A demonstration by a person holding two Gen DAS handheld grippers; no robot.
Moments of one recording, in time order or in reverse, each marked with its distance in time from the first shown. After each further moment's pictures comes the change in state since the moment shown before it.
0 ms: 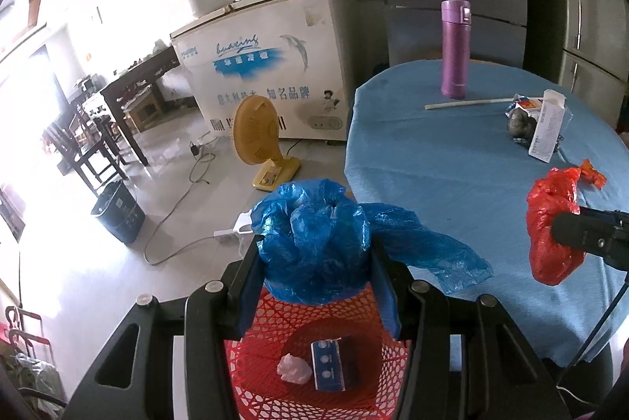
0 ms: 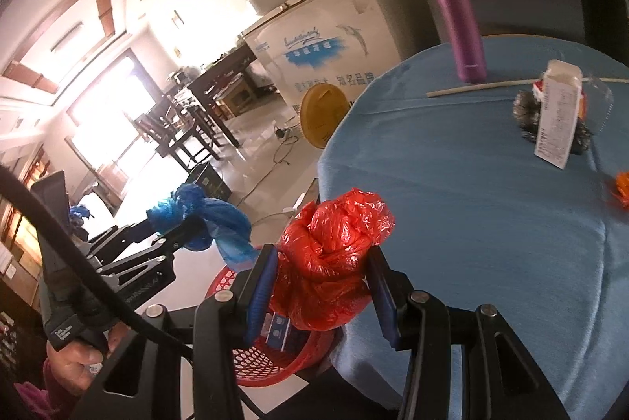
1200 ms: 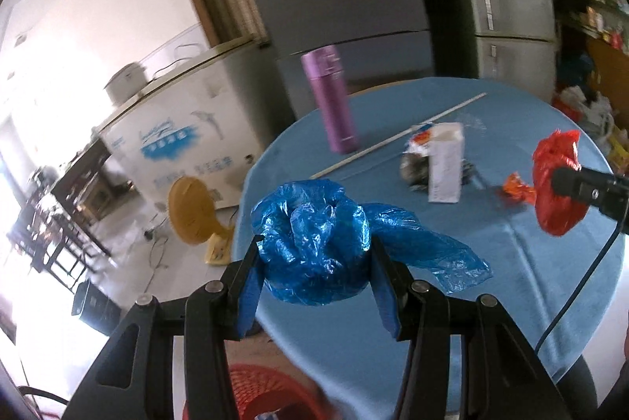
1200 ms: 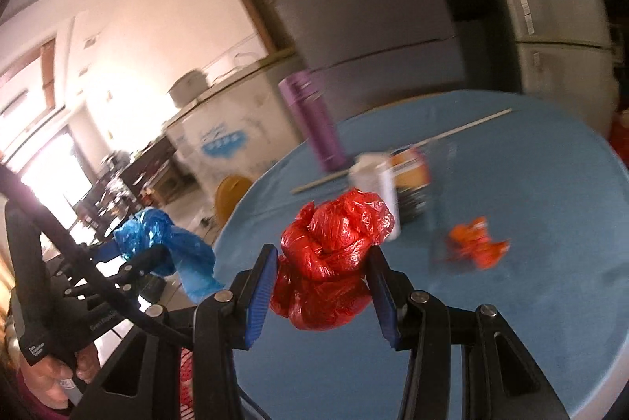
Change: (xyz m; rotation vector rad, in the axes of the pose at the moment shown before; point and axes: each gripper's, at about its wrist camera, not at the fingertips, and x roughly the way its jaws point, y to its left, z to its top) left arm -0.031 -0.161 0.078 0.289 -0.155 -0.160; right arm -0.121 -0.115 0.023 0.154 -0.322 -0.289
